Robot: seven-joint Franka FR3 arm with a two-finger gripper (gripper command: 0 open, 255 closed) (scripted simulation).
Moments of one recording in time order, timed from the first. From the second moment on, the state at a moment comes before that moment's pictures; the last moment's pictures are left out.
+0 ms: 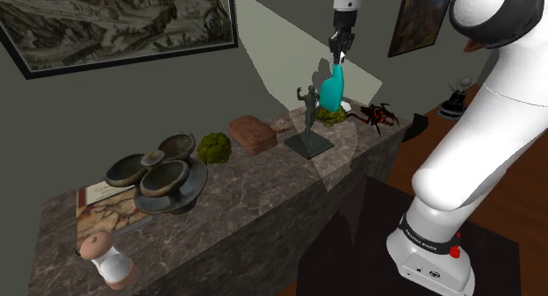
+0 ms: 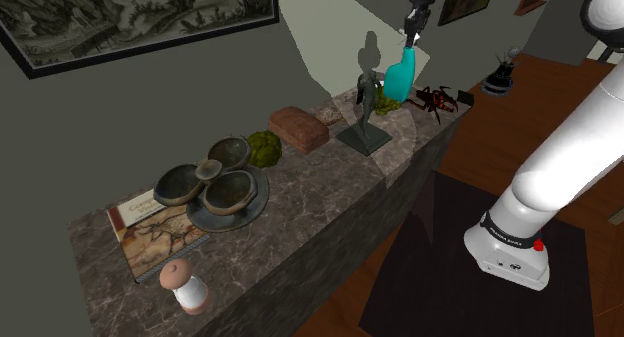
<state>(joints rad) -0.32 -0.08 -0.19 -1.68 -0.02 1.60 -0.40</state>
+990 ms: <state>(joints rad) -0.51 0.17 -0.37 -1.46 0.06 1.61 -0.77</state>
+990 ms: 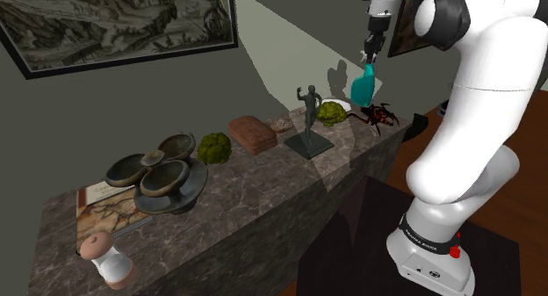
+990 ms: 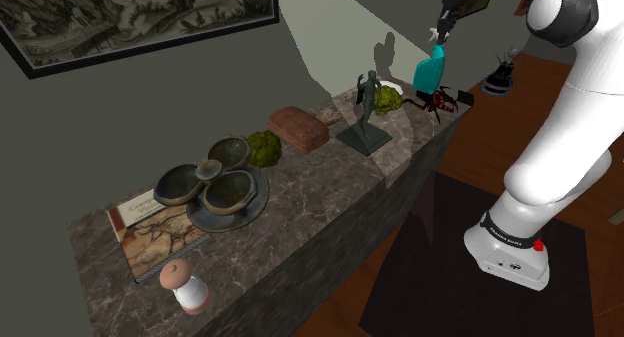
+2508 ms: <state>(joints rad) -0.62 0.34 -0.41 -1.47 0.14 1.79 -0.93</state>
